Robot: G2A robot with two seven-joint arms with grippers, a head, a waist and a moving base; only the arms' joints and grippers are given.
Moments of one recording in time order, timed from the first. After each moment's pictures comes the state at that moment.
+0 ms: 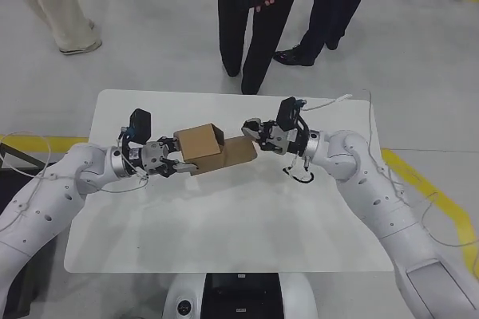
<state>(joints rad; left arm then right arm) 0.95 -0.60 -0.84 -1.45 0.75 -1.01 0.26 -0.80 -1.26 0.92 -1.19 -0.77 -0.87 0.16</state>
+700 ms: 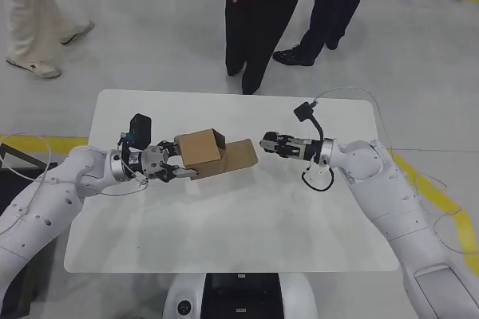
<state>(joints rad) 0.97 -0.58 -0.84 -1.48 0.80 -1.01 0.31 -0.81 -1.23 0.97 -1.10 -0.10 -0.63 0.85</state>
